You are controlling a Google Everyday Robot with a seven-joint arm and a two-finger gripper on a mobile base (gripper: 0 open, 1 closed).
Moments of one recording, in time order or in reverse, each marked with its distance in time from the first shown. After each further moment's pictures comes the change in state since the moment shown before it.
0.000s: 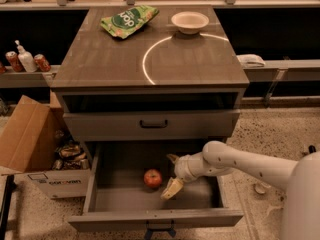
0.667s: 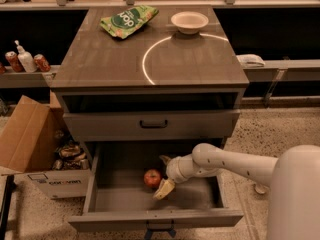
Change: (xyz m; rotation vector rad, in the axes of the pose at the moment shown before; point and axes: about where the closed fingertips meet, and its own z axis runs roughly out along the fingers) arm -0.003 -0.003 0.041 0.002 0.007 -0.022
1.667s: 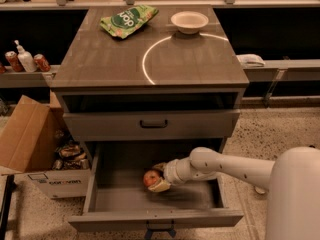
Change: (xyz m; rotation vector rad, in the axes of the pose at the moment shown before) arm 0.000 0.004 0.018 0.007 -0.019 -0.019
